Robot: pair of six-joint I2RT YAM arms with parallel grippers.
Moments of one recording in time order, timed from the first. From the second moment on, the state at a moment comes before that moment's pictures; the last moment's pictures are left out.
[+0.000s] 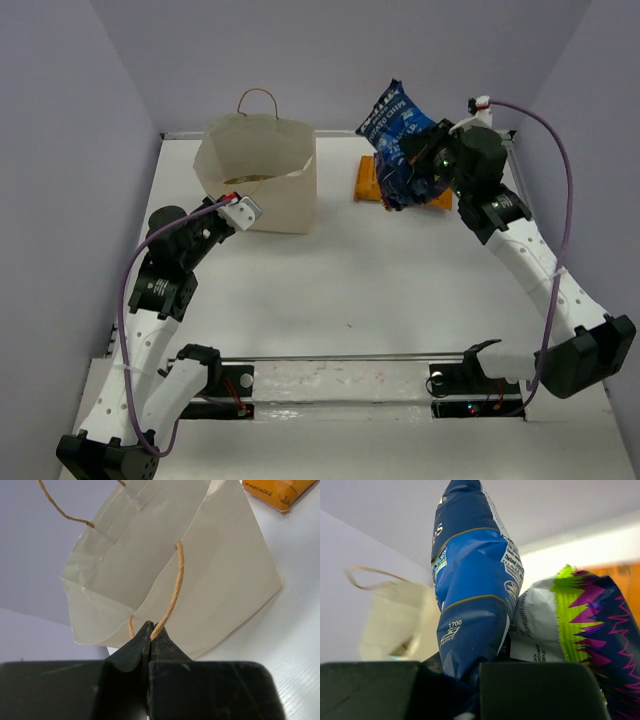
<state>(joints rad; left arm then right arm) -0.22 0.74 0.83 -0.23 0.26 0.74 0.38 1.26 1.35 -0.11 0.01 0.69</state>
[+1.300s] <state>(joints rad) -0.22 0.73 0.81 -0.21 0.27 0.73 -0.23 1.12 0.63 -0.01 -0.17 0.94</state>
